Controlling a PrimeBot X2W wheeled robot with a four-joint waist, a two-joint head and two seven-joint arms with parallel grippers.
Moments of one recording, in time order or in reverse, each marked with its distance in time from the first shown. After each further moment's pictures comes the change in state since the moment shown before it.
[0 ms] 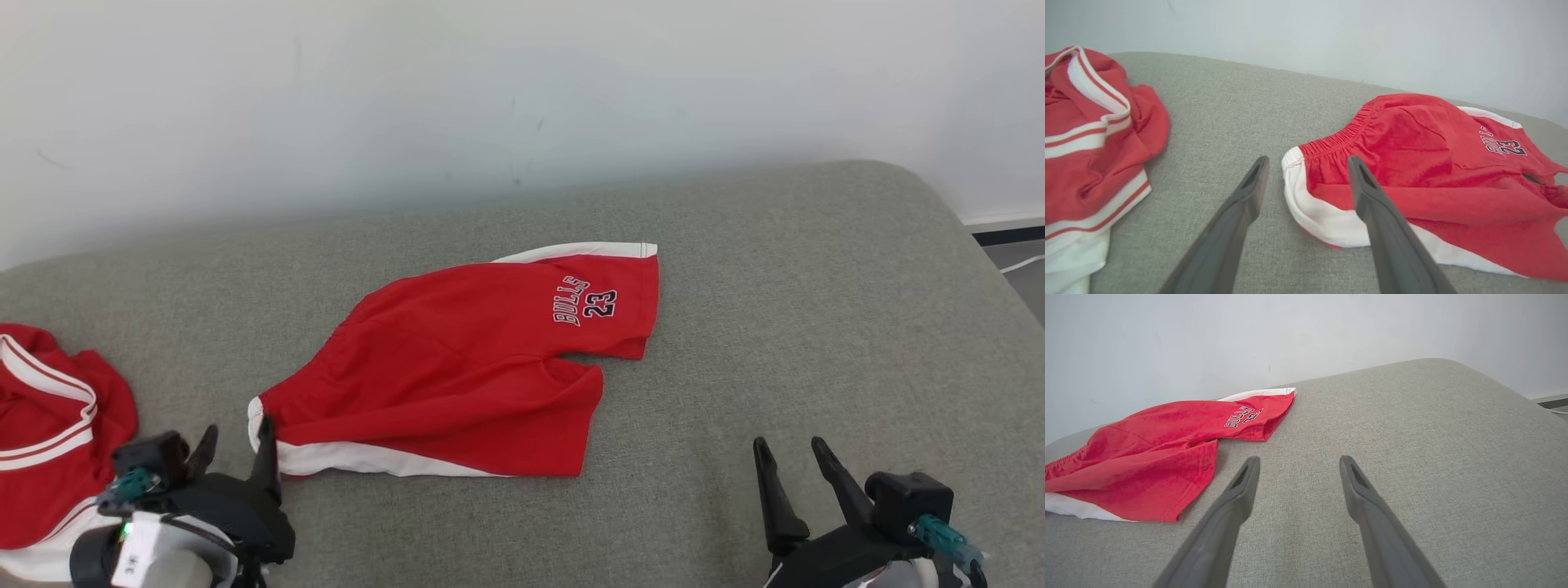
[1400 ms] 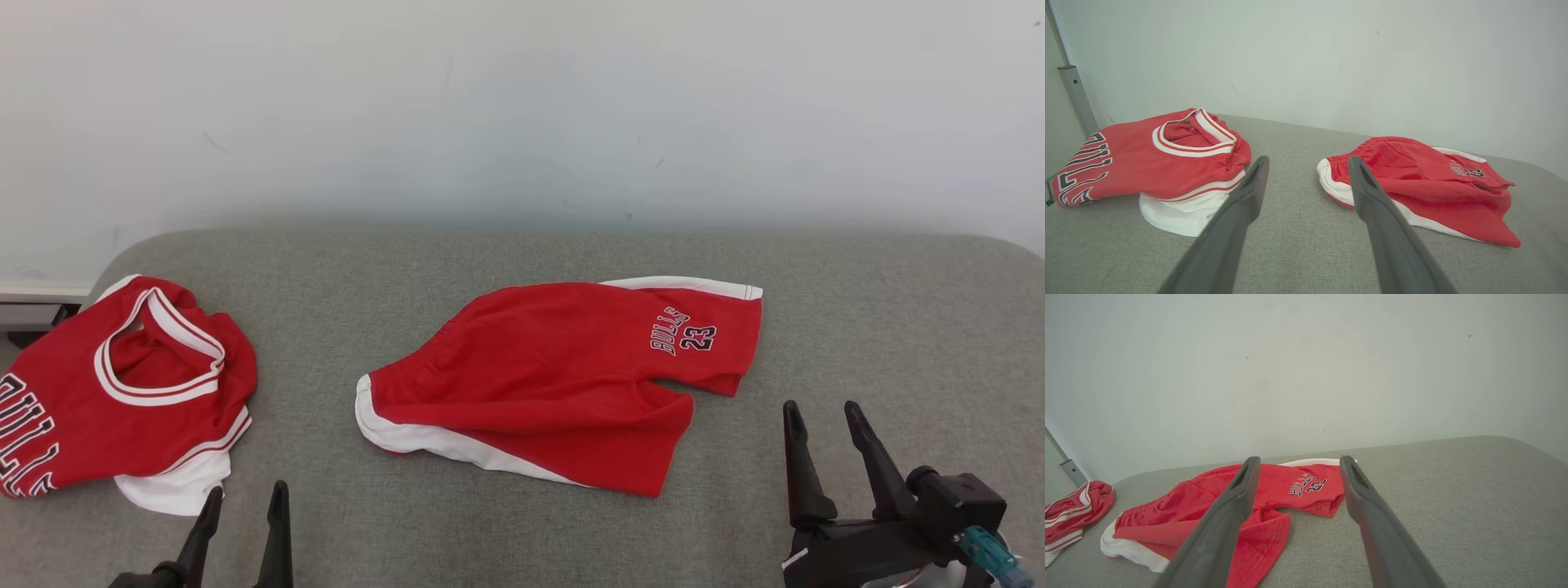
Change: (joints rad) left arm 0.514 -0.028 0.308 -0.678 0.411 0.000 0.001; right arm 0.025 -0.004 -0.041 -0.095 0.000 0.002 -0.125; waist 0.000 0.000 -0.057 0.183
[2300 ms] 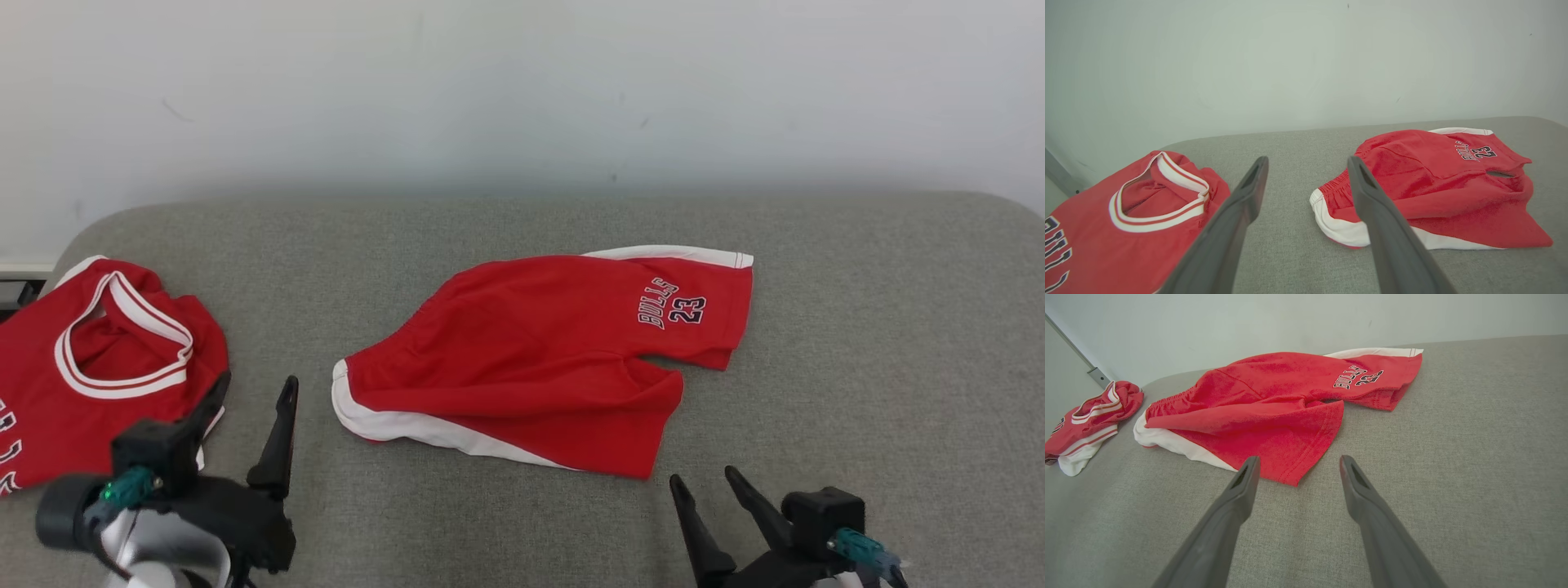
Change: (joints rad) left arm -0.224 0.035 -0.008 0.013 0.094 -0.057 0.220; right arm -0.002 0.032 0.155 0.050 -0.002 0.015 0.187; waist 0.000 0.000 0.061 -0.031
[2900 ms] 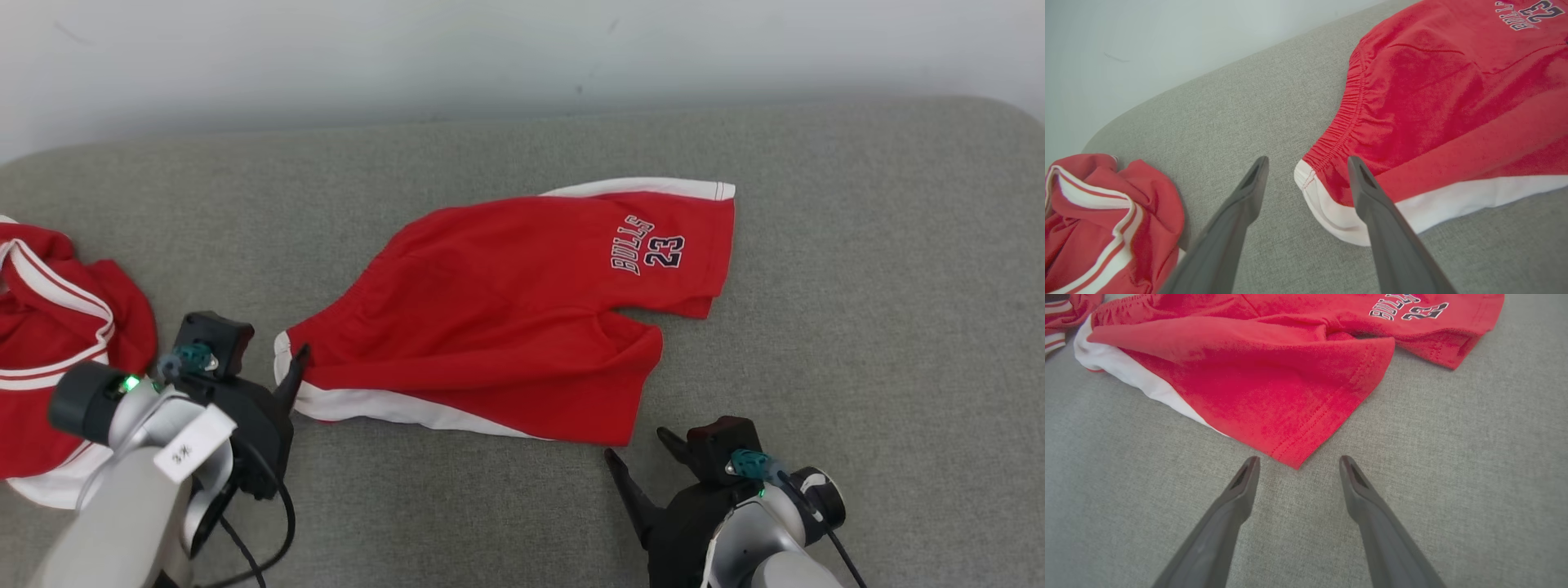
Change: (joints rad) left arm -0.358 0.049 -0.161 0.365 0.098 -0.165 0.211; right arm -0.227 0.011 0.155 0.127 -0.096 0.016 0.220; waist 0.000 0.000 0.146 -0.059
